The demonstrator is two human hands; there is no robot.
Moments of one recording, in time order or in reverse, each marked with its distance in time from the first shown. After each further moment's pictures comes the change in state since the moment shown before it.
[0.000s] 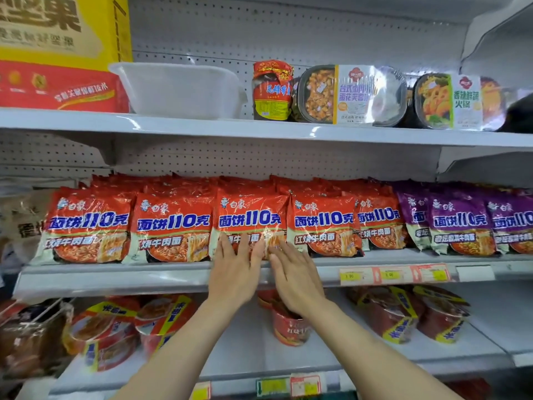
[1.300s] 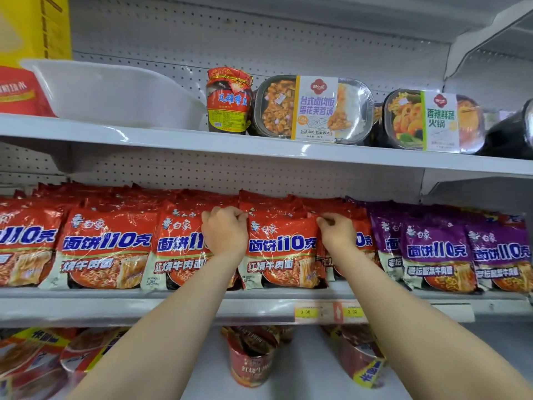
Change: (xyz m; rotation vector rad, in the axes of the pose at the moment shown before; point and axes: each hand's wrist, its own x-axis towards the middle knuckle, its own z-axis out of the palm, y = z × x) left_hand 0.148 0.097 0.016 -0.283 0.495 -0.396; right_hand 0.121 0.160 -0.126 0.561 0.394 0.497
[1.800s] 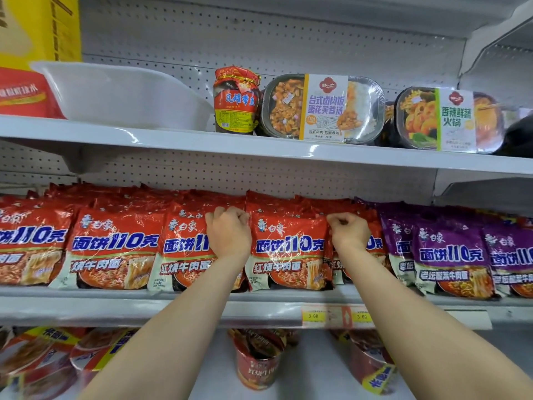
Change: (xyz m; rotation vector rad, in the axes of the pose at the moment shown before) left_hand 0.002 -0.005 0.000 -0.040 0.025 -0.010; right_hand 0.015 0.003 0.008 0.106 0.130 0.023
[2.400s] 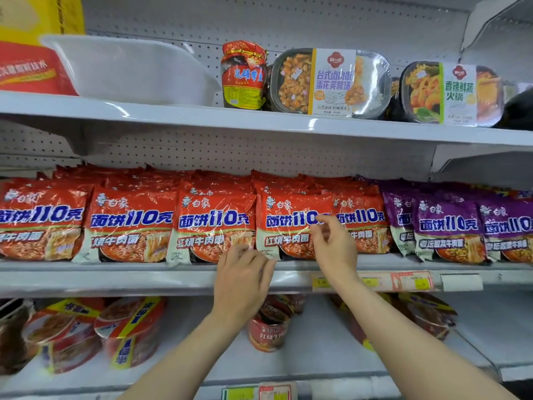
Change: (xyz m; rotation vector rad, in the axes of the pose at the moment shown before) left_hand -0.116 -0.075 -0.044 0.216 -0.178 0.640; right_hand -0.121 0.018 -0.009 -0.235 -0.110 -0.306
